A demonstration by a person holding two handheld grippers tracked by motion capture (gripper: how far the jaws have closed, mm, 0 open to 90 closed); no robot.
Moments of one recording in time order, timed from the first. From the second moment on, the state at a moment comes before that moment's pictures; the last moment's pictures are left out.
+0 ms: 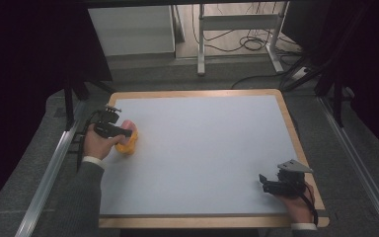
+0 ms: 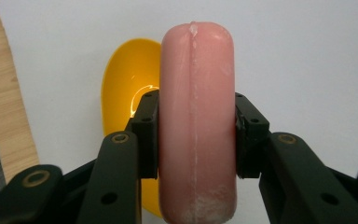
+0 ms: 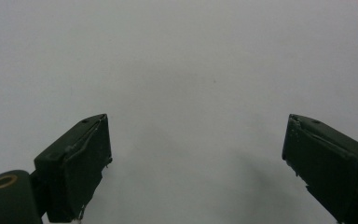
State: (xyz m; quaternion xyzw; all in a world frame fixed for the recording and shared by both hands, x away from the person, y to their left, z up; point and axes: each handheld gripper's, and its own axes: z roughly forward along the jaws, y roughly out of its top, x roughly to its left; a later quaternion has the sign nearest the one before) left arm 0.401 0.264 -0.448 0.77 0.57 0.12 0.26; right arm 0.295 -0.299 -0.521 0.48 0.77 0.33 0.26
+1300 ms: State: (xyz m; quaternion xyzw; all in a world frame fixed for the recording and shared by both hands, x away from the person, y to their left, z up) left arm 0.396 0.262 -0.449 0.77 0.57 0.15 0.27; right arm 0.295 -0.298 -0.521 0.48 0.77 0.33 0.26
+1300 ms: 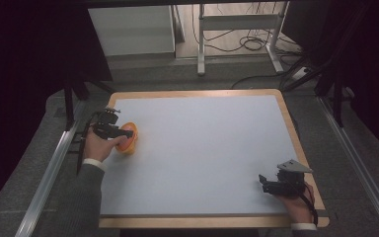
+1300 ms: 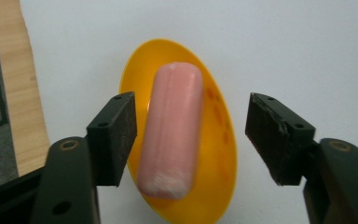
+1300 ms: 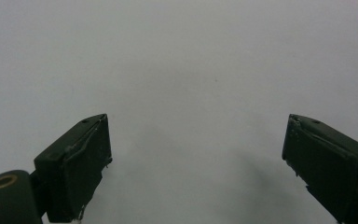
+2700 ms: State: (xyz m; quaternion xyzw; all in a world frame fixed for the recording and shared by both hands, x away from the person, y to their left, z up) left arm 0.305 0.201 -0.505 0.82 0.44 0.07 0.36; right arm 0.293 -0.296 -0.520 0.47 0.77 0.33 0.27
